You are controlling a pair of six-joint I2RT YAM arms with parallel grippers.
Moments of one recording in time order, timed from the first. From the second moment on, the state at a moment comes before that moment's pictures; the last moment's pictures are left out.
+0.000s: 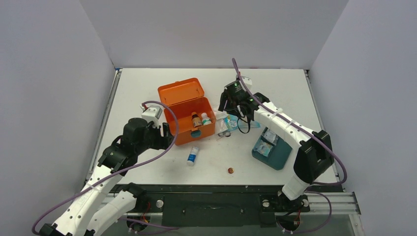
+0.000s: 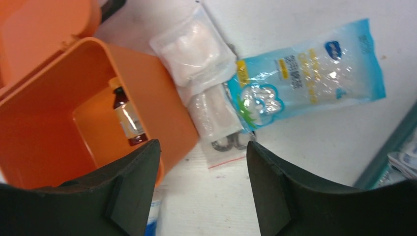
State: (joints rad) left arm -0.48 0.75 0.81 -0.65 0.01 -0.31; right arm 0.61 1.62 1.38 -0.66 0.30 0.76
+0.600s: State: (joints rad) left arm -0.48 0.71 0.81 -0.65 -0.06 -0.31; right arm 0.67 1.95 1.72 -0.70 0.14 0.53
